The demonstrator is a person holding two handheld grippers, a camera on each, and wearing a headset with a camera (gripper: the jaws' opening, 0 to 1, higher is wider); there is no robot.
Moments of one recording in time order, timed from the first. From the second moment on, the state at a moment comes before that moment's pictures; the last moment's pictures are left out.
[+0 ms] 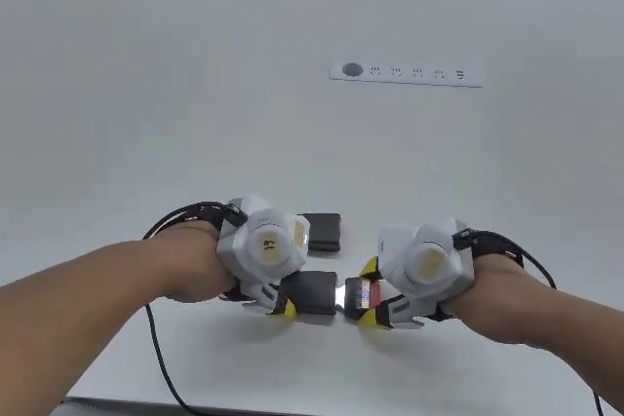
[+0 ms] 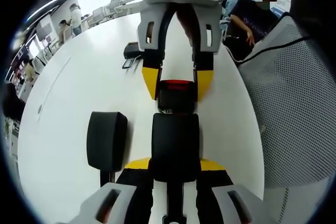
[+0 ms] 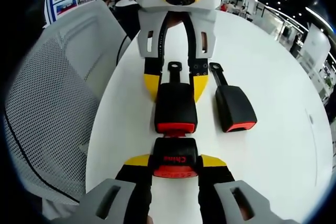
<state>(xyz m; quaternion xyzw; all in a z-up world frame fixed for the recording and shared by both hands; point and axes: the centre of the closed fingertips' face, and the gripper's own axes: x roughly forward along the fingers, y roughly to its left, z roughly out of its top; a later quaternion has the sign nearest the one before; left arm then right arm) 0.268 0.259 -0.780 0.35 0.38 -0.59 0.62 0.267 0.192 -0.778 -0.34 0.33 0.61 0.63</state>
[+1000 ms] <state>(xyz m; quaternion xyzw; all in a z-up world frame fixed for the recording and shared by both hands) 0.267 0.252 -0.762 0.32 0.38 -0.58 0.65 0.263 0.198 -0.772 -0.33 0.34 0.62 0.63</state>
